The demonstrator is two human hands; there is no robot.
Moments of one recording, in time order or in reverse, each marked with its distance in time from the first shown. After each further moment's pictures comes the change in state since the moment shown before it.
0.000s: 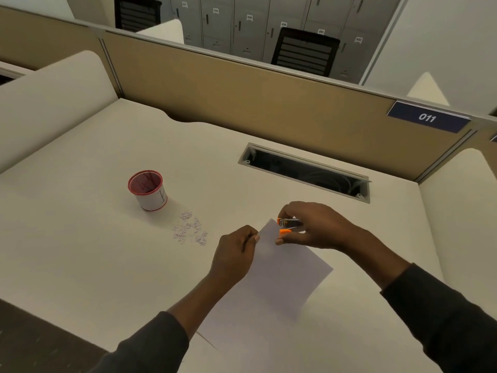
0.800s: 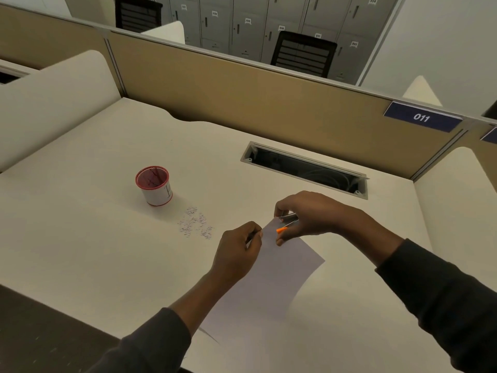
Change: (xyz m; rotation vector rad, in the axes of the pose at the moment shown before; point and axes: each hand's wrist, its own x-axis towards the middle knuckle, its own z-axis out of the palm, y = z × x) left_hand -0.023 0.011 -0.020 -0.048 0.047 0.134; right_hand 0.008 -0.038 -0.020 -0.100 -0.164 0.007
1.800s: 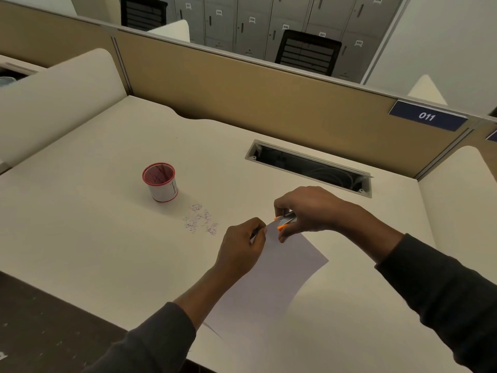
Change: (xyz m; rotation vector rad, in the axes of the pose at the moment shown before) left_hand -0.003 0.003 -0.004 0.027 -0.015 -0.022; right_hand 0.000 -0.022 -0.007 -0.184 0.034 -0.046
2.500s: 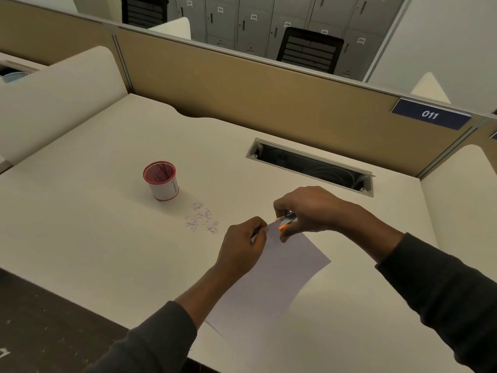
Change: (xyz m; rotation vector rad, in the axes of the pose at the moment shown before) left_hand 0.001 -0.003 0.002 0.015 0.008 0.015; right_hand 0.003 0.002 0.004 -0.004 -0.007 -0.048
